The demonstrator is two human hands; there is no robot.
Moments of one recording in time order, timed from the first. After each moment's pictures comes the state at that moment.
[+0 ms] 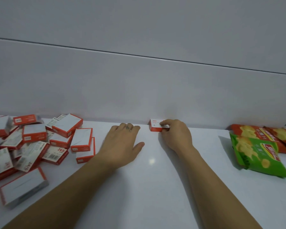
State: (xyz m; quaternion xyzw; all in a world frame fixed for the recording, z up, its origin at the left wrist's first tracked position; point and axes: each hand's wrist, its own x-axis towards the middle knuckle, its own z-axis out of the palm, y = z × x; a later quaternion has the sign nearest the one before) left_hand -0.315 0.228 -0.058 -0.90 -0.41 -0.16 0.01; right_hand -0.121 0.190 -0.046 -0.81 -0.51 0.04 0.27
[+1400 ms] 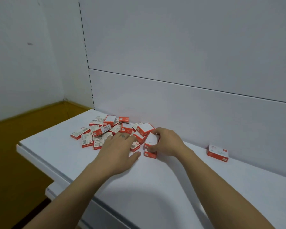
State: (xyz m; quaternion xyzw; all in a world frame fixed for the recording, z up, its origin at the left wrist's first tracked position) left_hand -0.470 0.133 -0.005 -0.75 -0.65 -0.15 0.05; right_hand -0.288 0.213 0.003 -0.58 -0.79 0.16 0.16
